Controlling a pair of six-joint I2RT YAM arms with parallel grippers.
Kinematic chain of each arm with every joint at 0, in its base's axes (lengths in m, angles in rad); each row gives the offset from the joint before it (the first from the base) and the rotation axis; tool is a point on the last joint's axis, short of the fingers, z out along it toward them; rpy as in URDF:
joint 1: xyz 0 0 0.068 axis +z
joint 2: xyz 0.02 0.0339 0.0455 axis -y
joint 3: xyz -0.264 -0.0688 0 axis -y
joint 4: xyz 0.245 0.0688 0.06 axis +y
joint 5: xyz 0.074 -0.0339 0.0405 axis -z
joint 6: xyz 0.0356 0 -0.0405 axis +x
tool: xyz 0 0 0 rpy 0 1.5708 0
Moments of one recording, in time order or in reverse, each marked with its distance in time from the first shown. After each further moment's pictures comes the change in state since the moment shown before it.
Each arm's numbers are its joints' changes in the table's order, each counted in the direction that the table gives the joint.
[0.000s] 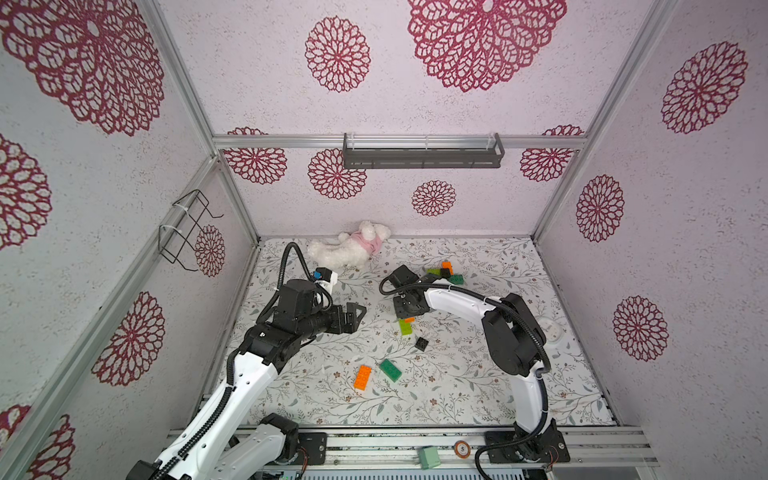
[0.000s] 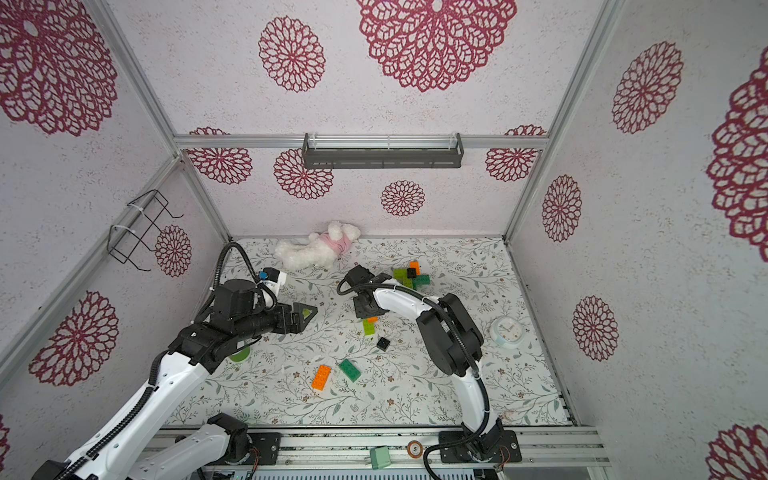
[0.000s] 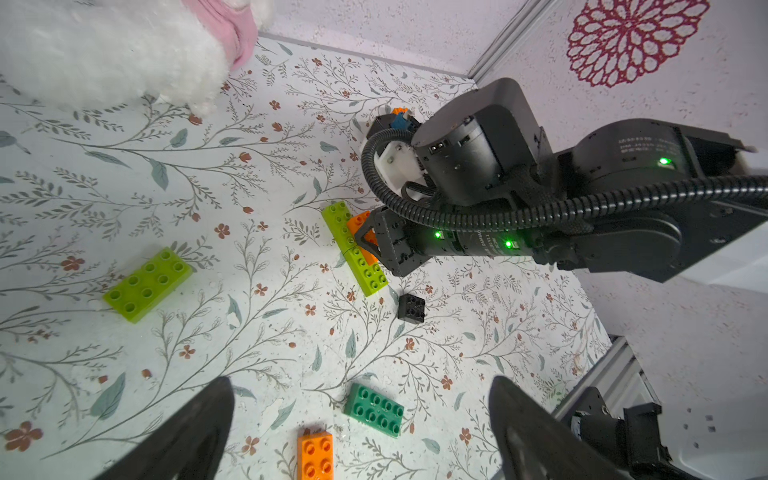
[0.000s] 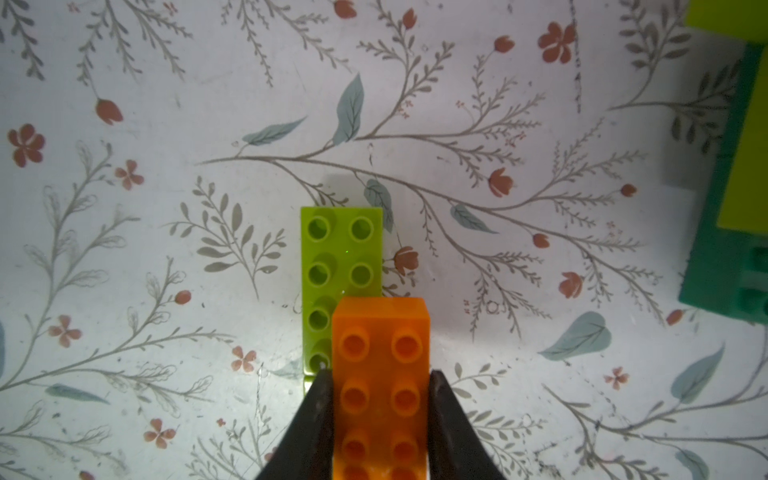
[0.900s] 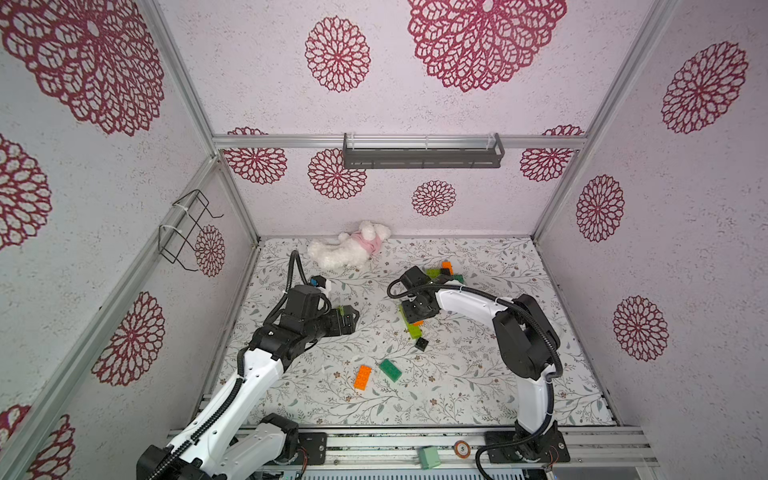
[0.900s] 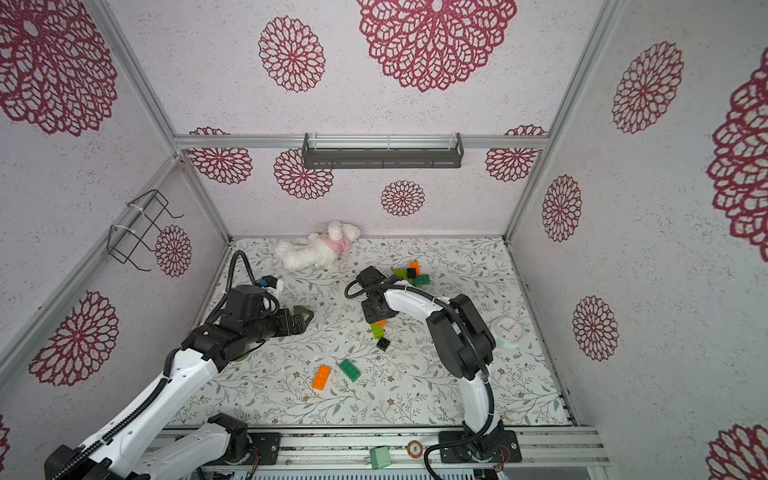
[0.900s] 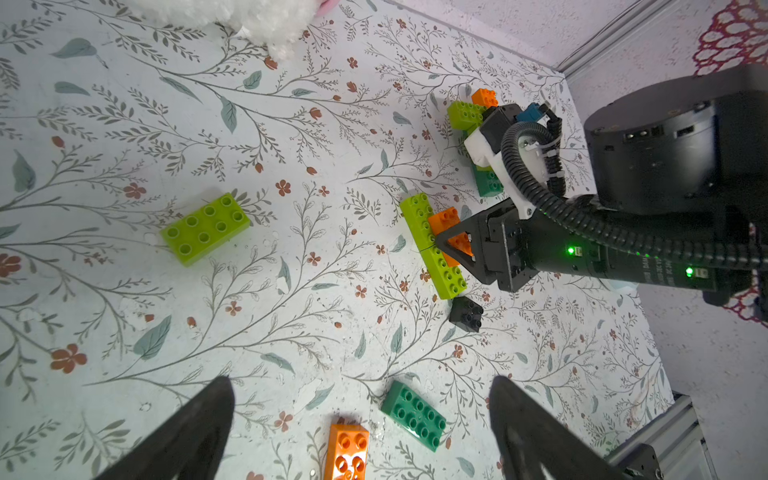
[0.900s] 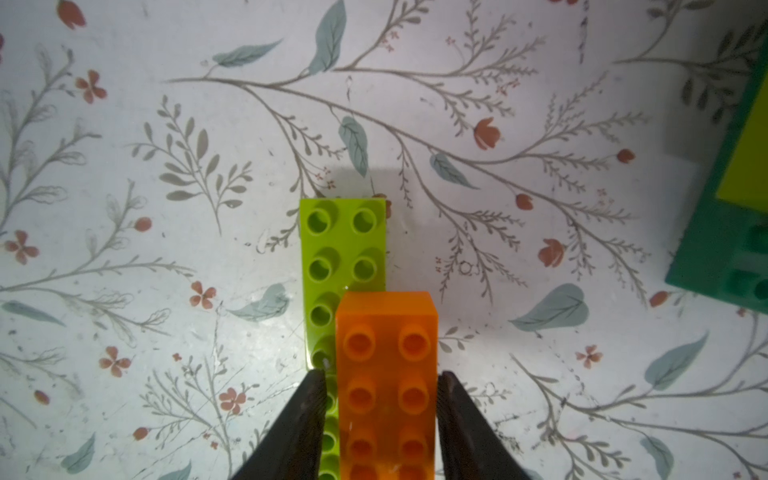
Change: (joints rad) left arm 0.014 -0.043 -0.092 -0.018 -0.107 -0.105; right arm -0.046 0.079 -0.116 -0.019 -0.095 -0.095
